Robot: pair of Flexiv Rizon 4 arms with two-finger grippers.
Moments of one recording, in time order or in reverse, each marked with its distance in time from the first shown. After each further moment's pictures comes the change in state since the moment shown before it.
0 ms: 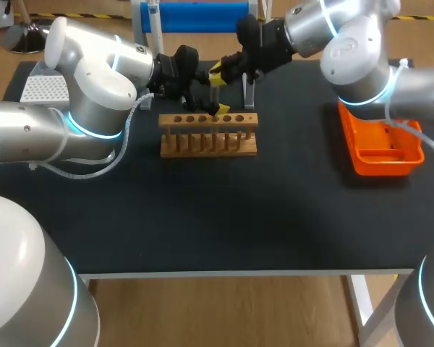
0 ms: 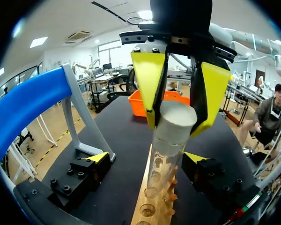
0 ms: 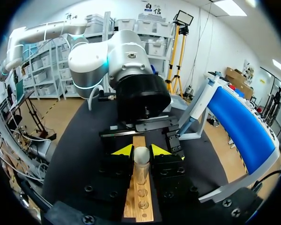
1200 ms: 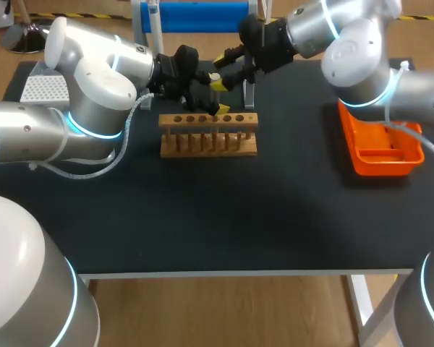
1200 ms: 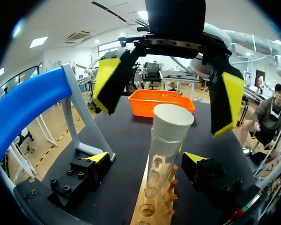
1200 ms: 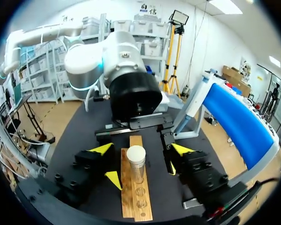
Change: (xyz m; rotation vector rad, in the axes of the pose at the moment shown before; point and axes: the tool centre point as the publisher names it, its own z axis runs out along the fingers) left arm 0.000 0.000 0.000 0.000 0.000 0.000; right arm -0.009 -0.002 -0.006 -0.032 -0.020 0.031
